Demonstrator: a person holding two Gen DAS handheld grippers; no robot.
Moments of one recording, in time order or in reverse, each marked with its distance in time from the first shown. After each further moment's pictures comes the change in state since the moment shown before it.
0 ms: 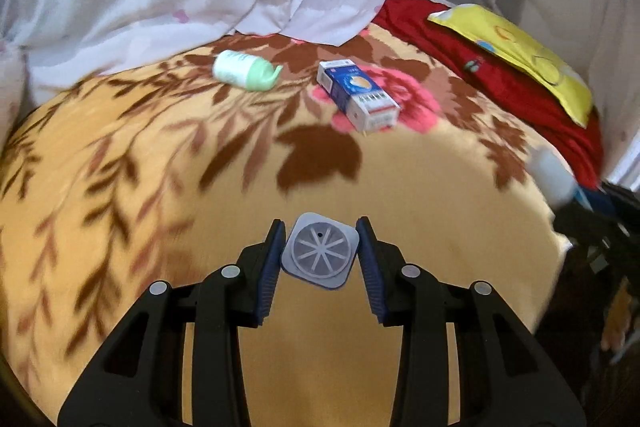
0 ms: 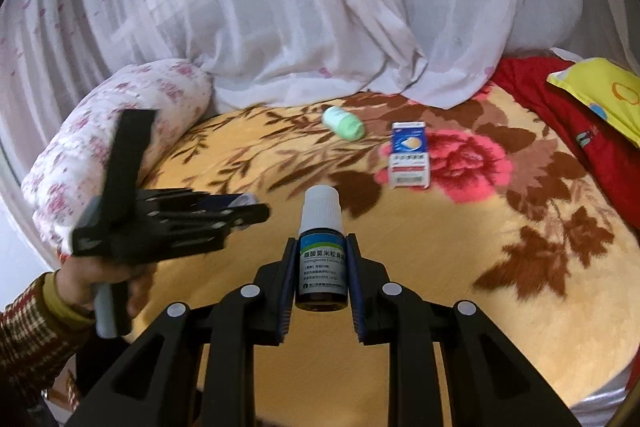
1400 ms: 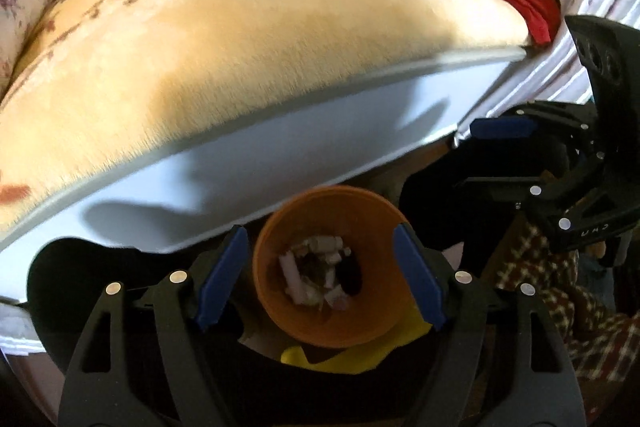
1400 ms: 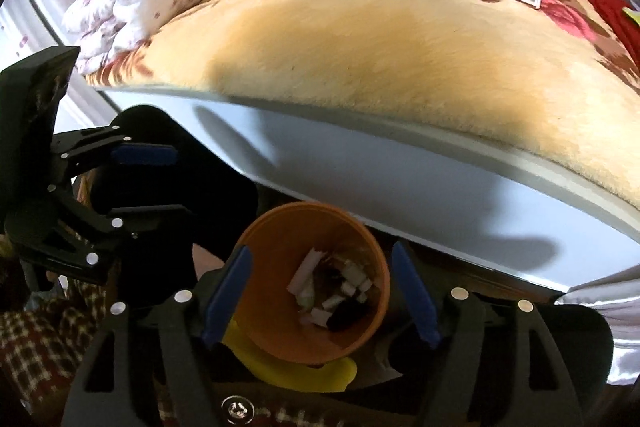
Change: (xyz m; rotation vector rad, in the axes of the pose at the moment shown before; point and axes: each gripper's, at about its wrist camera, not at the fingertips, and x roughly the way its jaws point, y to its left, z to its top) left arm -0.112 -0.046 -0.233 -0.082 0.248 0.012; right arm -0.016 0.103 -0.175 -0.164 0.475 0.104
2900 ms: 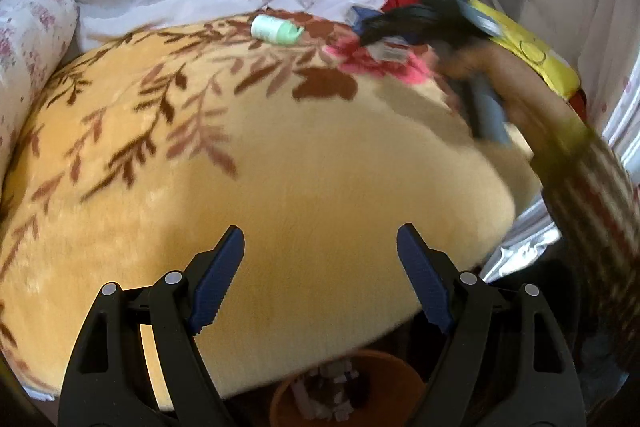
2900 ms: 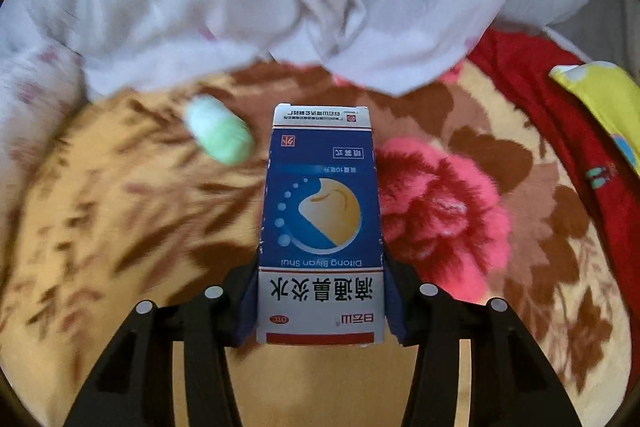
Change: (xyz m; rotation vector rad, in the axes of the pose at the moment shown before) left arm 0.013 0.017 0.165 -0.010 -0.257 0.029; right arm 0.014 -0.225 0.292 0.314 -0.300 -0.386
